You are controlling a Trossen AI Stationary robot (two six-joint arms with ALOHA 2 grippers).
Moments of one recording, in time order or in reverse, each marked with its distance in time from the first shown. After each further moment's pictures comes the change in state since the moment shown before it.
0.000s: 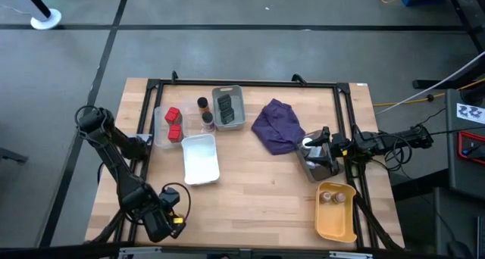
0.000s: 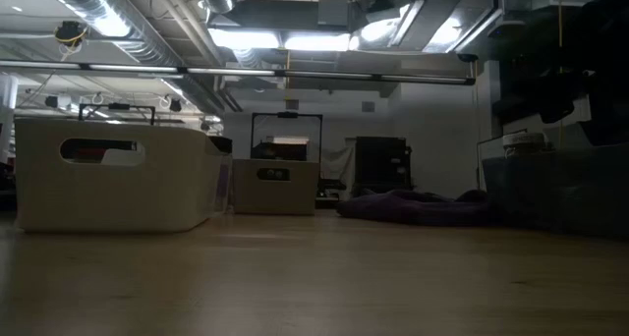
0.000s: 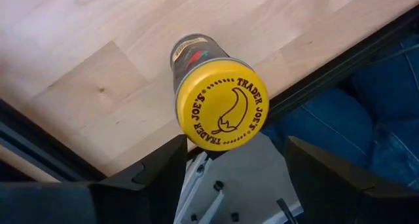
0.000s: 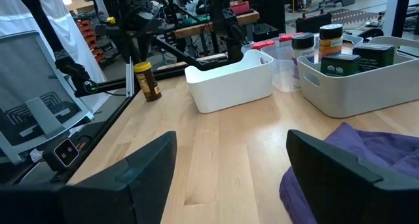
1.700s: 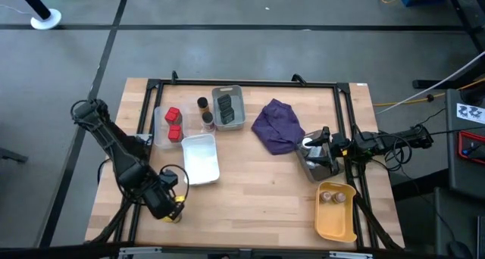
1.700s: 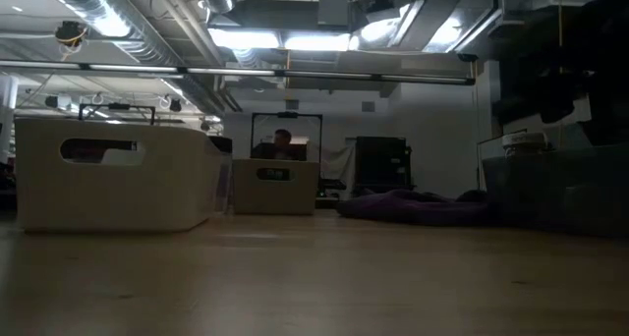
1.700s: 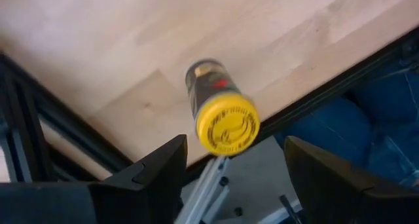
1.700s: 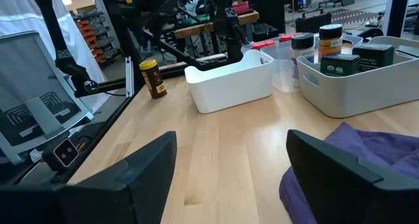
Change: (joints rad) left arm 0.125 -0.153 0.000 -0.179 0.054 0.119; right arm 0.000 0.000 0.000 0.001 0.000 0.000
